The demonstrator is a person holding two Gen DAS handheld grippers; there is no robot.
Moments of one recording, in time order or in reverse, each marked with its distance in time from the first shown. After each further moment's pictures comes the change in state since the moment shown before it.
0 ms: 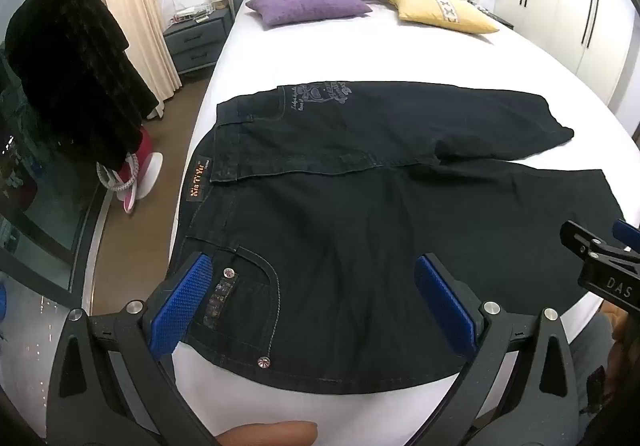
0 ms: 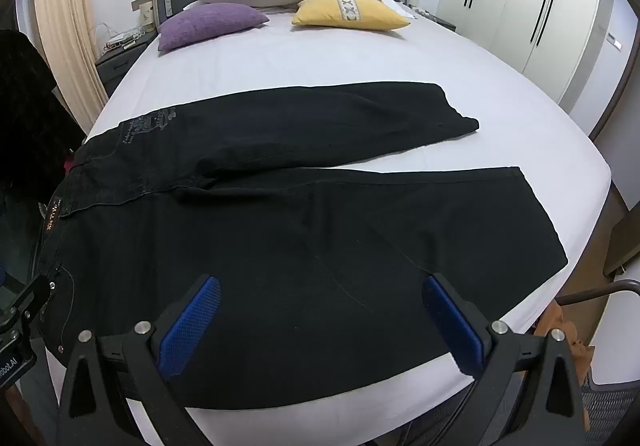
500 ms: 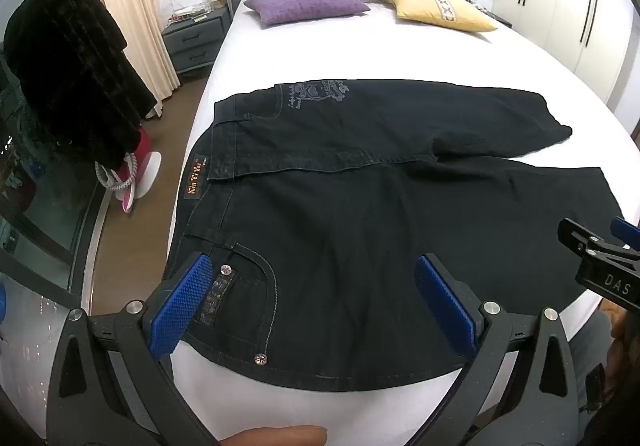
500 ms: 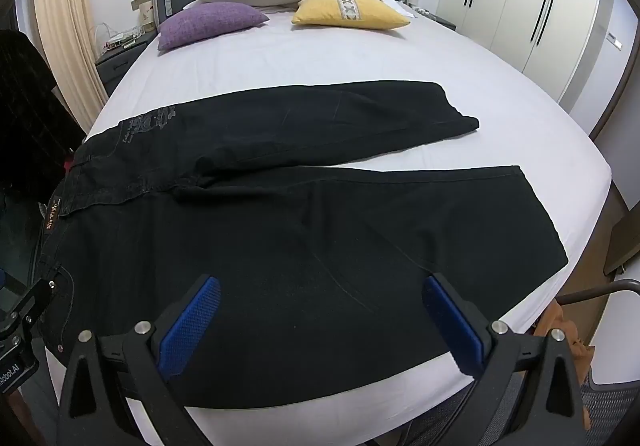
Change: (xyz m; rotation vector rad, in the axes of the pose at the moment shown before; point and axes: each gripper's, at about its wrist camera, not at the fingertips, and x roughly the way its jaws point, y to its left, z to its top) left arm -0.002 -0.006 -0.002 0.015 -0.012 0.014; right arm 0.002 0.000 -0.002 -0.001 0.003 0.001
